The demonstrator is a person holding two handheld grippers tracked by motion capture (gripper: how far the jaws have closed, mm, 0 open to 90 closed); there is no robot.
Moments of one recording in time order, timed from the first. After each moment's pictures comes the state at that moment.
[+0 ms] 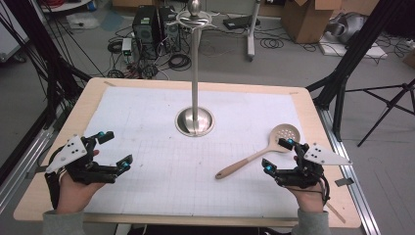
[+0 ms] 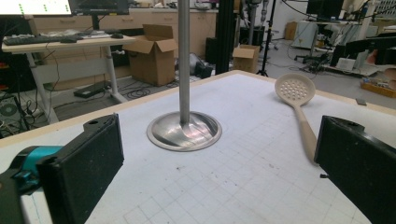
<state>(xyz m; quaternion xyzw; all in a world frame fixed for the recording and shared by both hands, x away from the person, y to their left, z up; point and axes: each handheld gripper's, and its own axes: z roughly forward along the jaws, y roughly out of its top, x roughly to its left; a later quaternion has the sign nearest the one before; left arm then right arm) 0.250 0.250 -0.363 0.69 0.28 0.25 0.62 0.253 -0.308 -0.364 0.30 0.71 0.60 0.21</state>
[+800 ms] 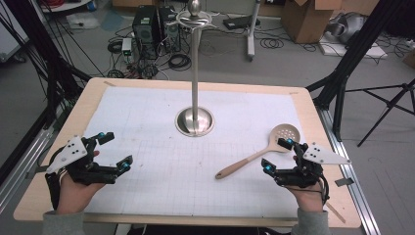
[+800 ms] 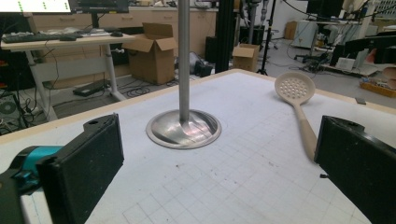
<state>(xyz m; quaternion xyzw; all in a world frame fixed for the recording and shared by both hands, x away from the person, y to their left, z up) 0.250 0.250 -0.365 0.69 0.29 0.24 0.62 0.254 -0.307 -0.365 0.30 0.71 0.60 0.21</state>
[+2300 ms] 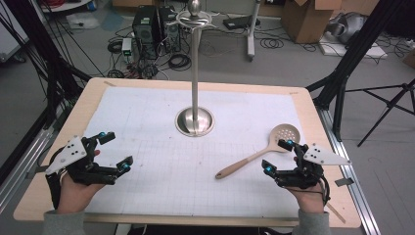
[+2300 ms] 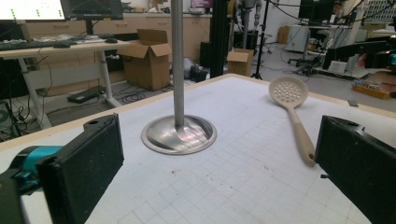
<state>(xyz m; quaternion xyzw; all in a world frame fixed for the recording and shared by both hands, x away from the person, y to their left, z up) 0.250 0.250 -0.365 0.68 0.27 0.24 0.63 0.253 -0.309 -0.366 0.30 0.72 0.60 0.20</state>
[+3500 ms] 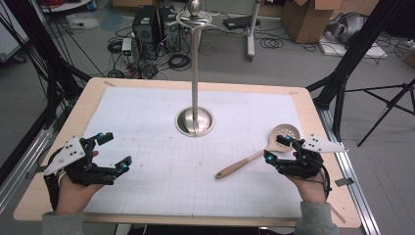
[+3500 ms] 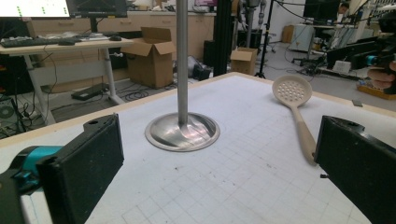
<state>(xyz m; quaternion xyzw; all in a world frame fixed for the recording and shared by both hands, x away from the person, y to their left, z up) 0.248 0.251 -0.366 0.68 0.28 0.25 0.63 0.279 -0.318 -0.367 0.32 0.74 0.56 0.19</state>
